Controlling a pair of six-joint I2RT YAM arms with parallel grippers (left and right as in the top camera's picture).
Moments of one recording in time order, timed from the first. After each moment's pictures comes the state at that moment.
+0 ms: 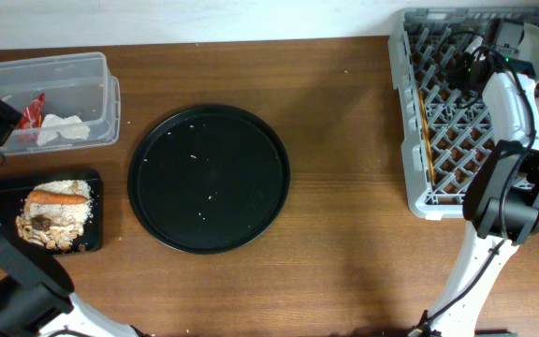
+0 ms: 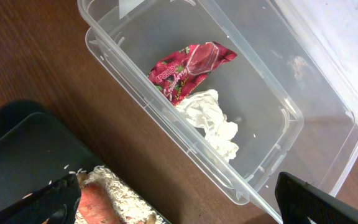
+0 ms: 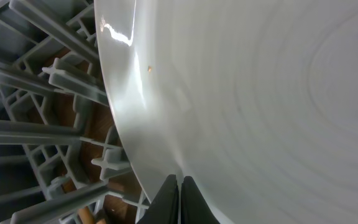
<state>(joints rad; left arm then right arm) 0.63 1.94 1.76 -0.78 0.13 -0.37 -0.30 2.34 2.00 -0.62 0.05 0.36</state>
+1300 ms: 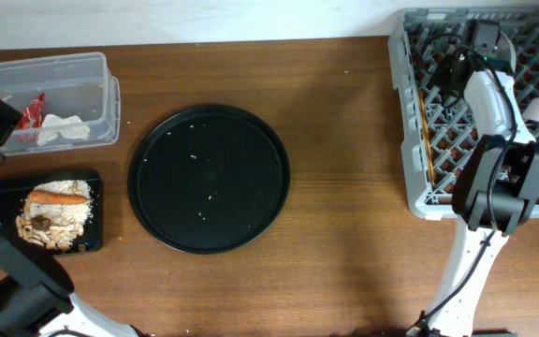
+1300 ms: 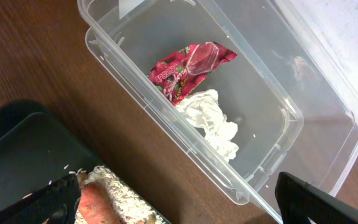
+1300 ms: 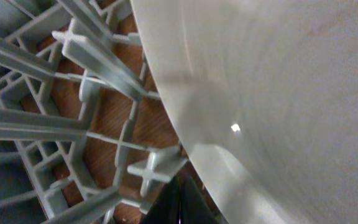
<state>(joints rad) 0.63 1.94 1.76 -0.78 0.13 -0.37 -0.24 2.41 2.06 -0.63 0.10 0.36</state>
